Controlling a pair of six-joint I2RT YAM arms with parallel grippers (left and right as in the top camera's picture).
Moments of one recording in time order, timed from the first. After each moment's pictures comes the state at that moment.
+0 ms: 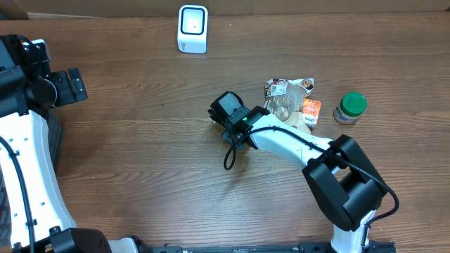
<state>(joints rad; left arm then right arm) 0.39 1.53 1.57 -0.97 -0.03 0.09 0.70 1.98 1.27 -0.56 0.24 -0.23</state>
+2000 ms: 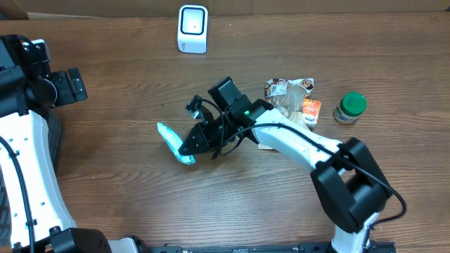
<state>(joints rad) 0.39 1.53 1.57 -0.97 -0.03 0.09 0.68 1.96 1.34 -0.42 -0.95 0.43</state>
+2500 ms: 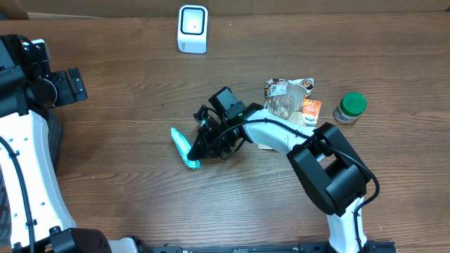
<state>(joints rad) 0.39 1.53 1.57 -0.97 -0.03 0.09 0.67 2.11 1.33 -0.44 -0.85 0.52</state>
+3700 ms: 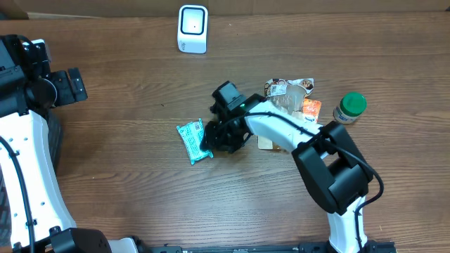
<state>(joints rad) 0.39 1.53 1.57 -0.97 -0.03 0.09 0.65 2.10 1.41 -0.65 -0.51 0.60</state>
